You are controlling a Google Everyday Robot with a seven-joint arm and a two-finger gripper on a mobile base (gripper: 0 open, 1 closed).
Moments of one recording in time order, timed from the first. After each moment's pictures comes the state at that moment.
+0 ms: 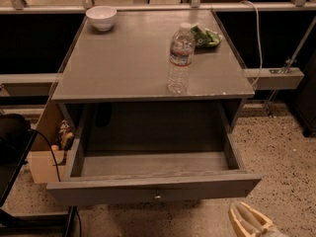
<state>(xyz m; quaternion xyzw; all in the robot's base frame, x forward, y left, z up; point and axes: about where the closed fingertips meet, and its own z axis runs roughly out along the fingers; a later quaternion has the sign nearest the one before) 0.327 -0.192 0.685 -0.18 0.73 0.18 0.64</state>
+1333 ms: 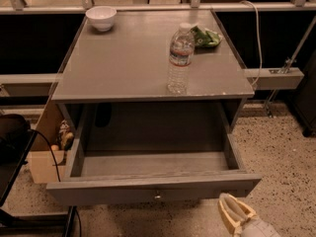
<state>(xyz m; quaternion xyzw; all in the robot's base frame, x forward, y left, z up) 0.364 -0.183 0.639 -0.17 0.73 0.18 0.64</state>
